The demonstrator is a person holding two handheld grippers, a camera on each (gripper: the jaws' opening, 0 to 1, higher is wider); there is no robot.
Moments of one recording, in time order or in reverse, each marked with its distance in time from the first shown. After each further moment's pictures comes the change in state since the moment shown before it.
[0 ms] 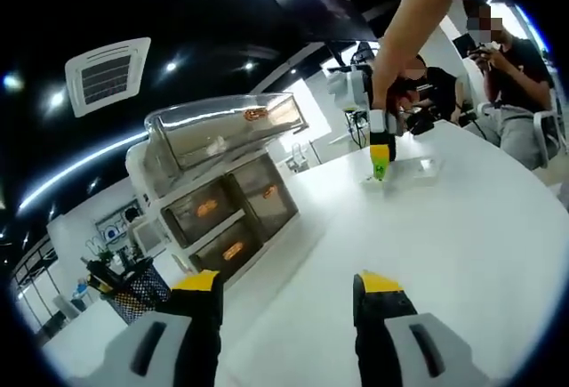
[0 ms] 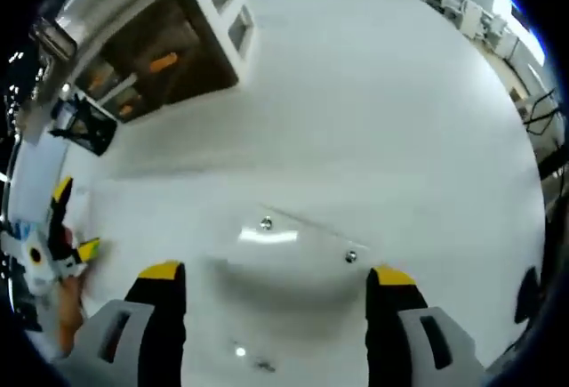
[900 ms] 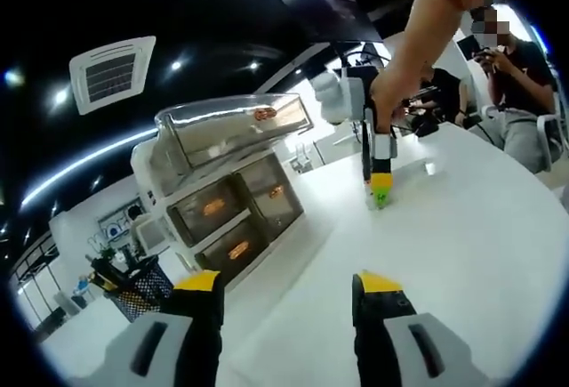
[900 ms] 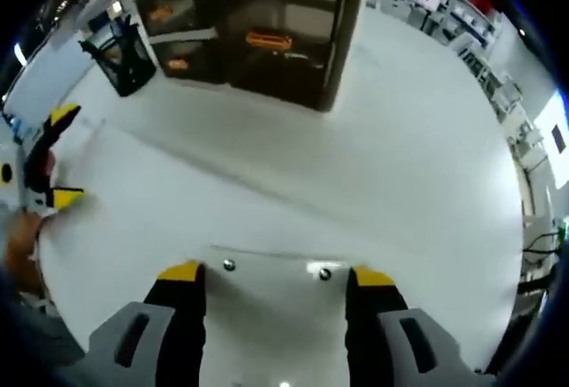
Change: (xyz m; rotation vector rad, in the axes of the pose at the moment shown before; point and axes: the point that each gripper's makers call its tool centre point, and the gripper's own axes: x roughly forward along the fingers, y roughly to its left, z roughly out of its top) left arm 0.000 0.007 -0.002 -0.012 0.001 0.016; right arm 0.007 0.033 0.016 -0.437 -0.068 -0.032
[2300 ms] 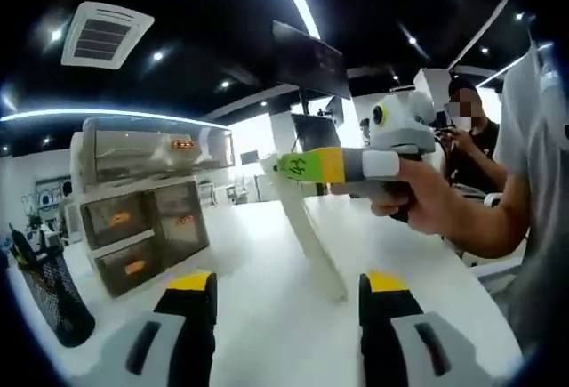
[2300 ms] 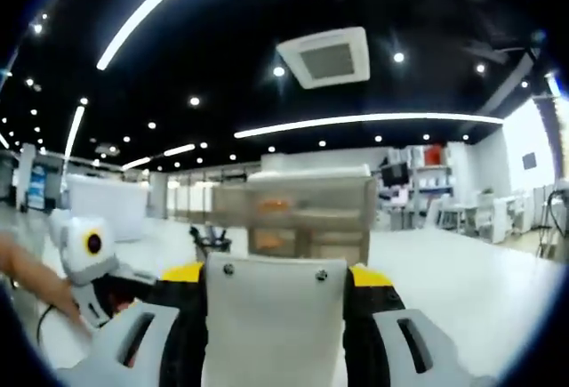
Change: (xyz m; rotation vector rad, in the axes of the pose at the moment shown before) left arm -0.003 -0.083 0.050 -0.245 -0.188 -0.332; right arm -0.129 0.105 0.038 -0.025 -1.270 -0.004
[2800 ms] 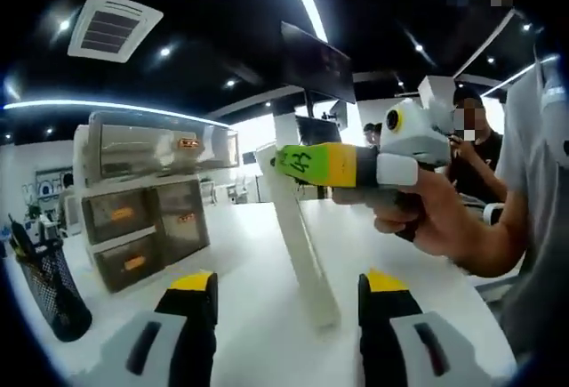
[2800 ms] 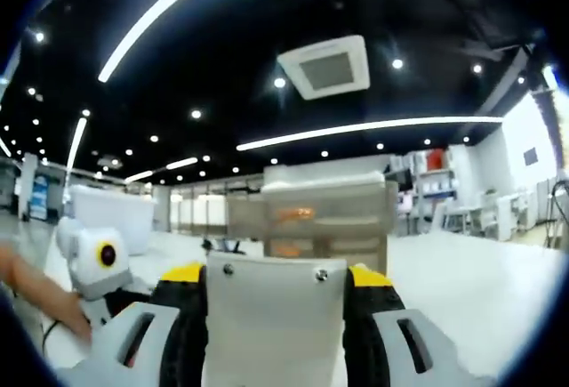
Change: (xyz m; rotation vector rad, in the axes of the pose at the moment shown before) left arm -0.004 0.005 0.002 -0.046 -0.012 0.015; right arm 0.006 0.021 0.003 0.030 -0.060 -0.001
